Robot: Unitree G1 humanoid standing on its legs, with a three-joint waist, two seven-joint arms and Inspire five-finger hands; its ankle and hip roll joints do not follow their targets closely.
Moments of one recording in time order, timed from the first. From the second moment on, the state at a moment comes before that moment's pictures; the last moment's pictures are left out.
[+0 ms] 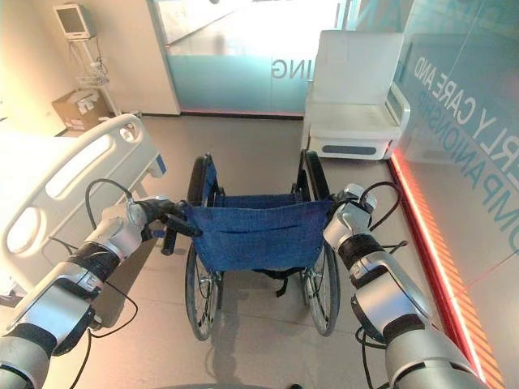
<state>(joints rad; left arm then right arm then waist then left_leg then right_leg) -0.77 0.53 -0.54 0.69 0.53 0.47 -0.50 -0.89 -0.44 0.53 0.94 -0.35 0.69 0.11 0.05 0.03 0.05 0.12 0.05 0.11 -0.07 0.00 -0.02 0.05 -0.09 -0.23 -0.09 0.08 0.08</state>
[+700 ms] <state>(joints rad) -0.72 0.53 -0.53 0.65 0.47 0.43 -0.32 -0.88 -0.53 0.49 0.91 -0.27 0.58 0.22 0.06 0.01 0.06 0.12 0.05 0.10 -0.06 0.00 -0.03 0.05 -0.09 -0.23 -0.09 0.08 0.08</state>
